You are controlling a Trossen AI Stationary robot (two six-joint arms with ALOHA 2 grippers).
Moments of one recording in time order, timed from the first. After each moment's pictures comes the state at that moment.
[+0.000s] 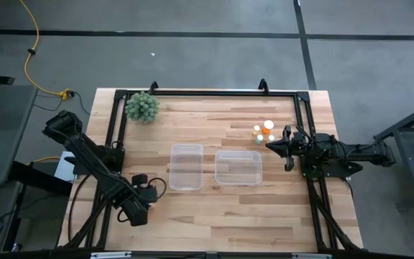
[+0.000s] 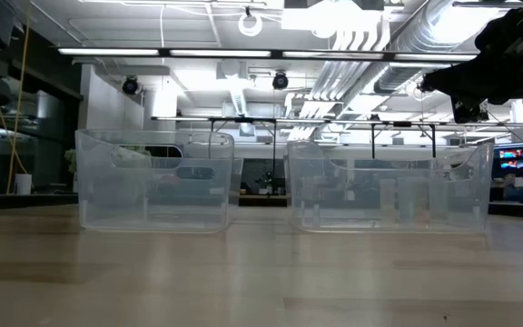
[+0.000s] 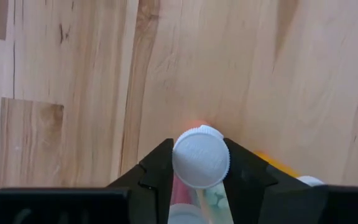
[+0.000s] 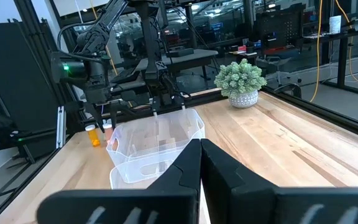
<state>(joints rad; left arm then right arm) -0.72 1.45 0.80 -0.70 -0.20 -0.94 0.00 0.01 0.01 0.03 0.09 0.18</state>
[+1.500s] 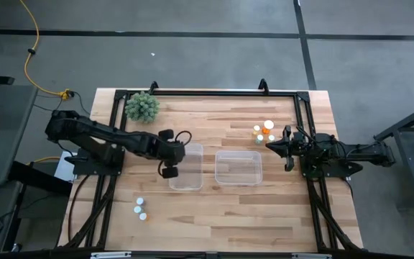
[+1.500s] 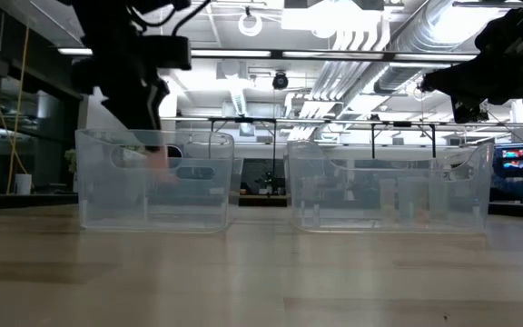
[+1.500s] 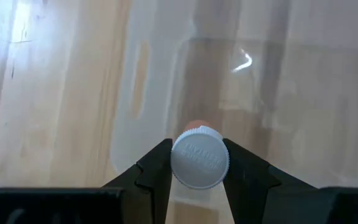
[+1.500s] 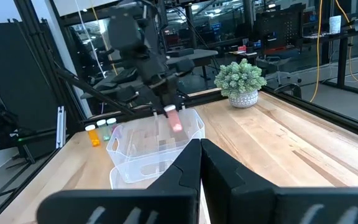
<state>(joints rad) 0.00 1.43 0.91 -0.68 -0.30 -0.18 0.00 0.01 0.01 0.03 0.09 0.18</state>
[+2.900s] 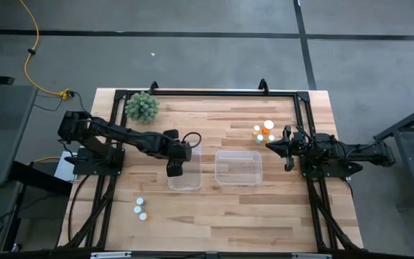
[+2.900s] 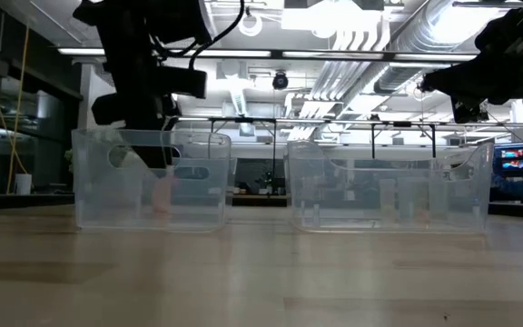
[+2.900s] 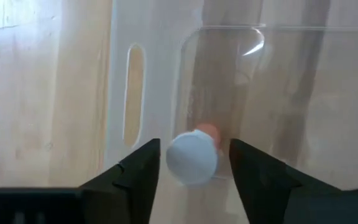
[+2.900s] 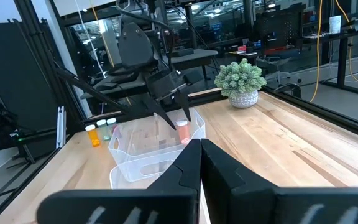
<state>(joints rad) 0.04 1.58 0.97 -0.70 -0.29 -0.14 0.00 0.01 0.01 0.03 0.09 0.18</state>
